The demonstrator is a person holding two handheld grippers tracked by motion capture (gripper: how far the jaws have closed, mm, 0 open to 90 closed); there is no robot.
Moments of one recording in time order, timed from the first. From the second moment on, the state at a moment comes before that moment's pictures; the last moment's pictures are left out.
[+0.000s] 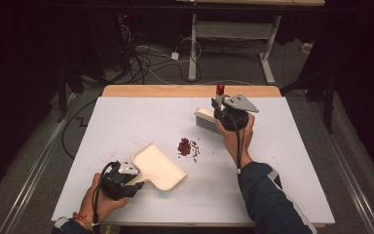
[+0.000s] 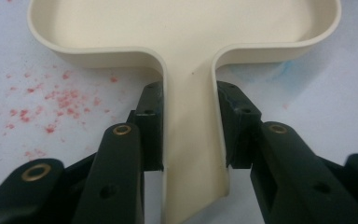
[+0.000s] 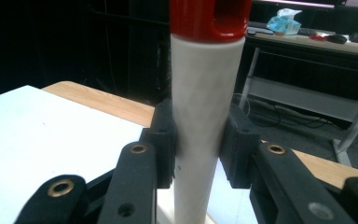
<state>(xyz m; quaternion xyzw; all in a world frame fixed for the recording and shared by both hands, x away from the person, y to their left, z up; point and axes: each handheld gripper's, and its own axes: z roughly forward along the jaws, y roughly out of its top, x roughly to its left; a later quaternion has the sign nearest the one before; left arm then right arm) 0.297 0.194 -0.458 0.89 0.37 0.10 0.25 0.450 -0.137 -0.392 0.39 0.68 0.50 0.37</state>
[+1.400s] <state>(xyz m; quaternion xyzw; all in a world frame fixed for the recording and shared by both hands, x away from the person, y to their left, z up) 0.304 0.148 -0.460 0.88 0.40 0.09 0.24 0.345 -0.081 -0.396 0.30 0.75 0.53 0.27</state>
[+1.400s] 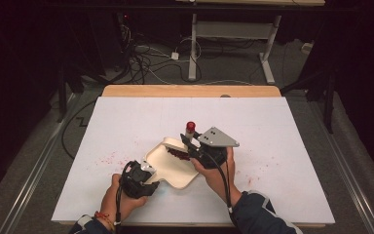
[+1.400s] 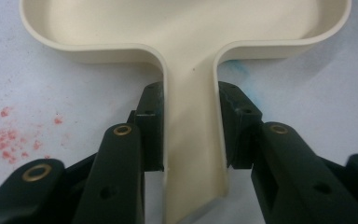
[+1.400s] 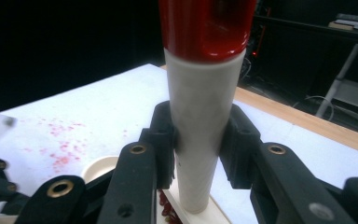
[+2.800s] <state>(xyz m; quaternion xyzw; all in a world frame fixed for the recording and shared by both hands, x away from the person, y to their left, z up) 0.306 0.151 -0.467 0.90 0.37 0.09 0.23 0.351 -0.154 -0.372 0.36 0.71 0.50 0.33</state>
